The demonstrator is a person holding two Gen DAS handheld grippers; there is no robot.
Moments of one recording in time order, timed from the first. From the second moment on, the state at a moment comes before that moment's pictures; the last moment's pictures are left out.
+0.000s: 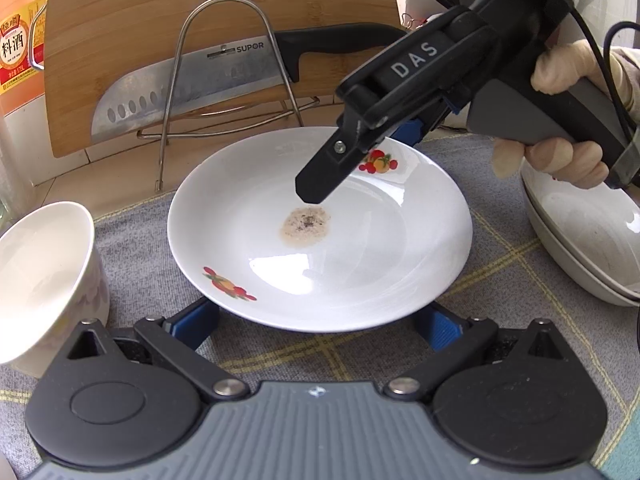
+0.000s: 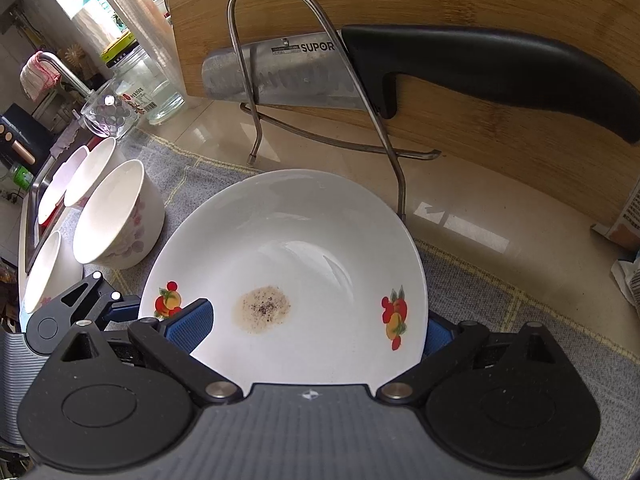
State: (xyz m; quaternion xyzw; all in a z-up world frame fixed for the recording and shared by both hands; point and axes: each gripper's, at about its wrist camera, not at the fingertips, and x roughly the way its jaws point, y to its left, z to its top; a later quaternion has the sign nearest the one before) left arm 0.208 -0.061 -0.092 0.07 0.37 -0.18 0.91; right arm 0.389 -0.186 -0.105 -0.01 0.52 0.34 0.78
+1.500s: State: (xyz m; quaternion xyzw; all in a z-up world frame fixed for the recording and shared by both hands) left arm 0.184 -0.063 -0.082 0.11 0.35 -0.19 0.91; right arm 0.425 -0.171 -0.100 -0.01 0.53 0.38 0.76
